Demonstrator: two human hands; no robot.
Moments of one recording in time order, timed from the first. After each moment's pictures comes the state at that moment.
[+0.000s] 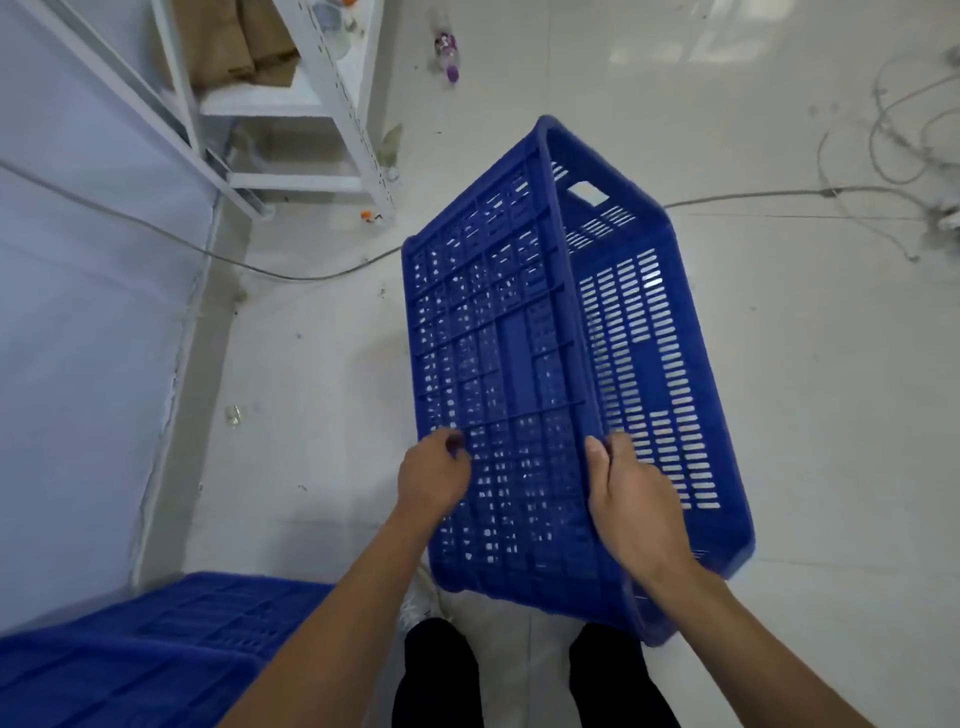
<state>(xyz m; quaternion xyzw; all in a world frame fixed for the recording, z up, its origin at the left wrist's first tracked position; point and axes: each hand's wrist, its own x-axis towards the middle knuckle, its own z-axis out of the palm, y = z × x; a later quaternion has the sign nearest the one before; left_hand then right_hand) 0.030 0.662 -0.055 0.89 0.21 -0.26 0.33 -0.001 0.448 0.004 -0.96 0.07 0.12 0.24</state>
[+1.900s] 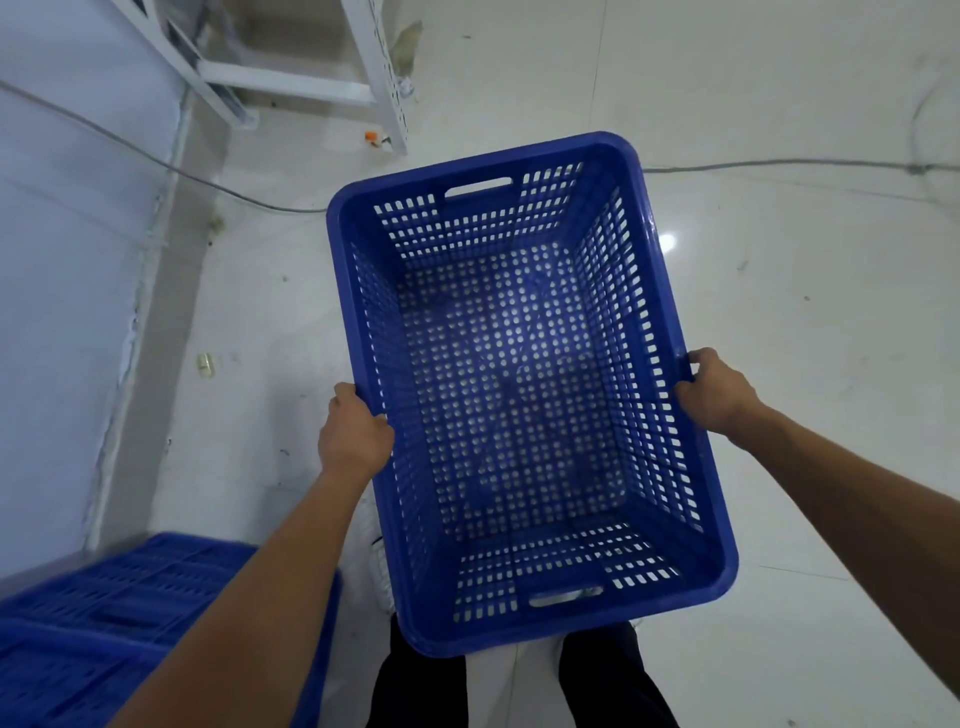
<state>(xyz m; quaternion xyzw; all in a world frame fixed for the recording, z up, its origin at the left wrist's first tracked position) 0.069 0.772 -0.148 0.87 0.33 -0.25 0.27 0.157 0.375 -0.131 -0.88 0.22 0.36 0.19</state>
